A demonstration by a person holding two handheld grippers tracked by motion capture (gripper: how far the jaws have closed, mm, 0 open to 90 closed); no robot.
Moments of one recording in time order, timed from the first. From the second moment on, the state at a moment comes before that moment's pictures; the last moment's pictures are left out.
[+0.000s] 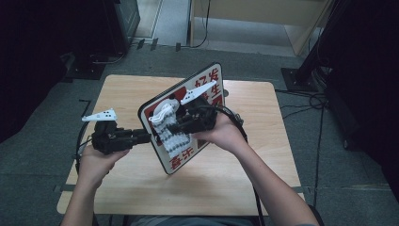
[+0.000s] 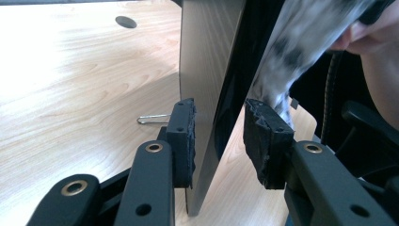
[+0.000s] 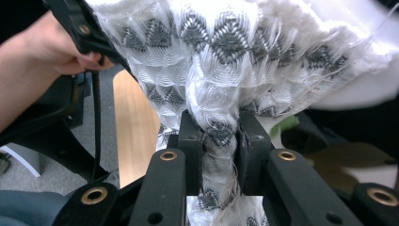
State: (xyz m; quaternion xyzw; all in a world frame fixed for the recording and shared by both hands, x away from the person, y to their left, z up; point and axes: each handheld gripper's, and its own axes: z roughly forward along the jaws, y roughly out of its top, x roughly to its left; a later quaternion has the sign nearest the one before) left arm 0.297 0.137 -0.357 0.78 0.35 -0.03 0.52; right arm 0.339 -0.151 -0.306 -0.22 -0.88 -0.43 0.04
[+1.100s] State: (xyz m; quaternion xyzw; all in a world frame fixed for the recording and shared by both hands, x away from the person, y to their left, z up) left arm 0.318 0.143 -0.360 0.78 0.34 -0.03 0.52; right arm 0.348 -0.120 -0.263 -0.19 -0.88 -0.43 0.03
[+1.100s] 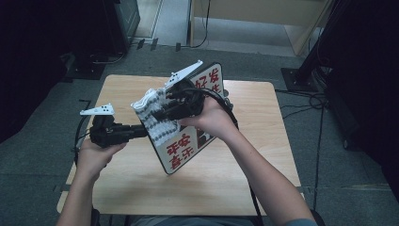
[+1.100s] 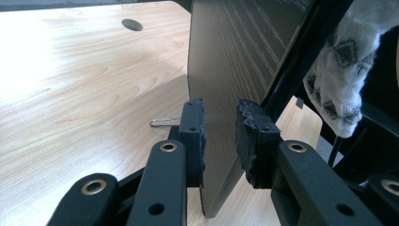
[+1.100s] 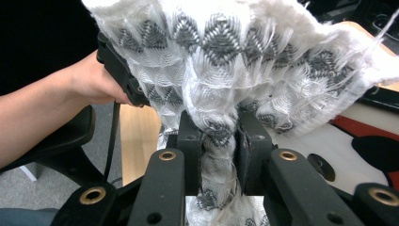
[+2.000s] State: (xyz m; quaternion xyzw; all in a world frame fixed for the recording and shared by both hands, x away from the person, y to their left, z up) left arm 0.317 0.143 -0.360 0.78 0.34 -0.02 0.53; right arm 0.342 -0.114 -0.280 -0.18 -0.89 -0.43 0.03
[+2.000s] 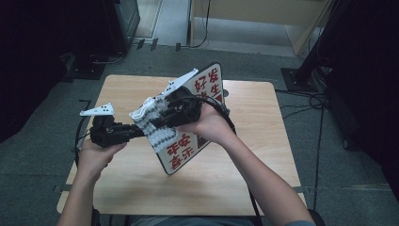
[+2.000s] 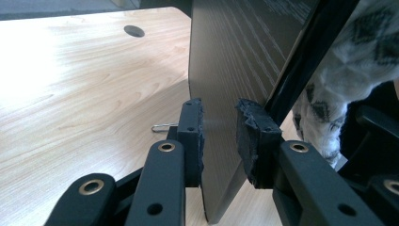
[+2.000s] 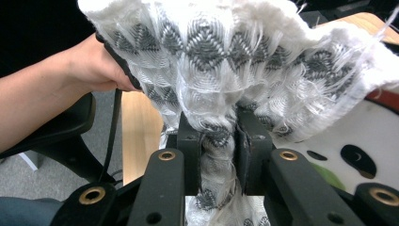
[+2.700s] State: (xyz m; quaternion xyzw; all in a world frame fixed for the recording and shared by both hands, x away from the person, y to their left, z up) left arm 0.317 0.142 -0.360 0.78 0.34 -0.02 0.53; right arm 0.339 -0.116 -0.299 -0.17 -0.89 -0.42 0.04
